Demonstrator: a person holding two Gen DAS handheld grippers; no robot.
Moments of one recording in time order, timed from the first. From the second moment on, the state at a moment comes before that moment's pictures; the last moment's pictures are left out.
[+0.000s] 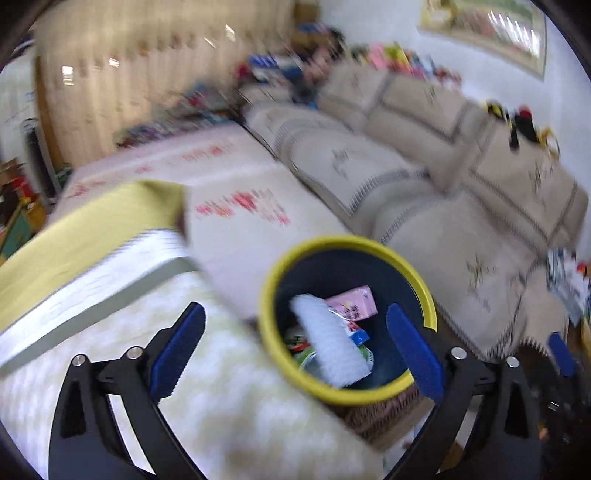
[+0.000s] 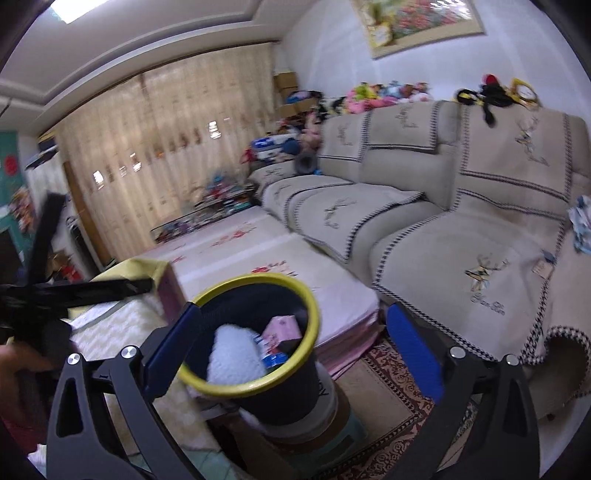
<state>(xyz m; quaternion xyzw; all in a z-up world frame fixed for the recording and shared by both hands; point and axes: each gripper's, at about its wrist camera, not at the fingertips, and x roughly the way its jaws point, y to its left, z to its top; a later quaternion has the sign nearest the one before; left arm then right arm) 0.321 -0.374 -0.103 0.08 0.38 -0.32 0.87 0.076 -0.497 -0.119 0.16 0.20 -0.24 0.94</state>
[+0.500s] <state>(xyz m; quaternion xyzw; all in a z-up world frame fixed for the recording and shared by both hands) 0.139 -0.097 -0.034 0.01 0.23 -0.10 0.97 0.050 -0.392 -0.082 0.07 0.22 -0.12 0.96</state>
